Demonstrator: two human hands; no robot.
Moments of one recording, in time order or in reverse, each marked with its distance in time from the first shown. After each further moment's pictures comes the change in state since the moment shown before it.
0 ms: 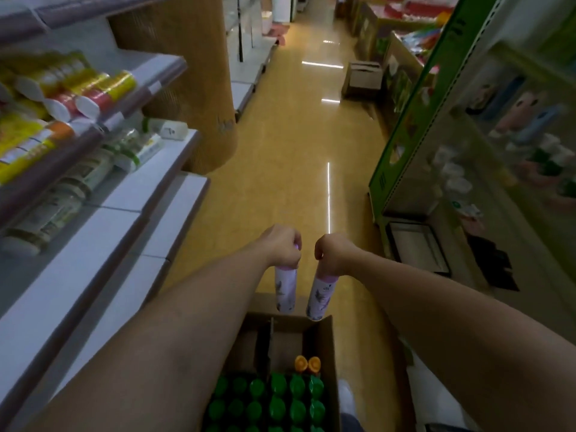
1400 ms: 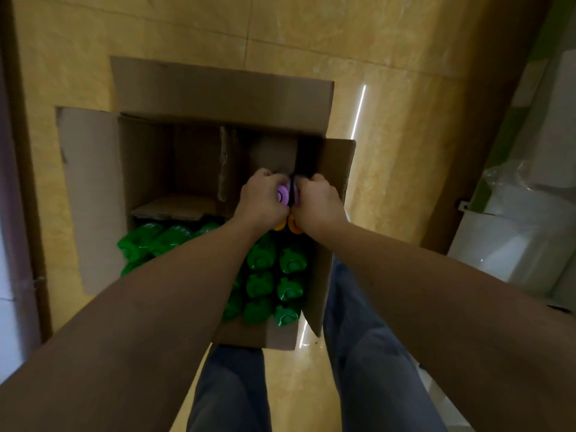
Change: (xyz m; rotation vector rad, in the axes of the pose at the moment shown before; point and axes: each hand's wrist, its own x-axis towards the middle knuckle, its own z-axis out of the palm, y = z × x) left_hand 0.233 -0.158 0.521 -0.218 -0.285 -0.455; right_hand 0.255 0.186 0.500 0.335 -0.352 0.019
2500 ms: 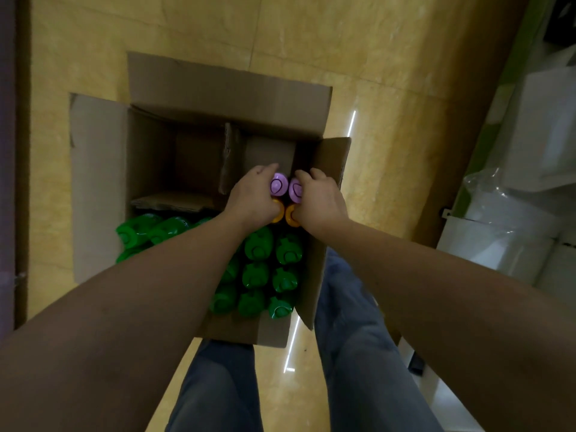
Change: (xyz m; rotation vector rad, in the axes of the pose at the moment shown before) left_hand -0.025 -0.010 -0.003 -0.038 -0.009 -0.002; right_hand -0.029 -0.003 -0.005 -0.062 -0.014 0.023
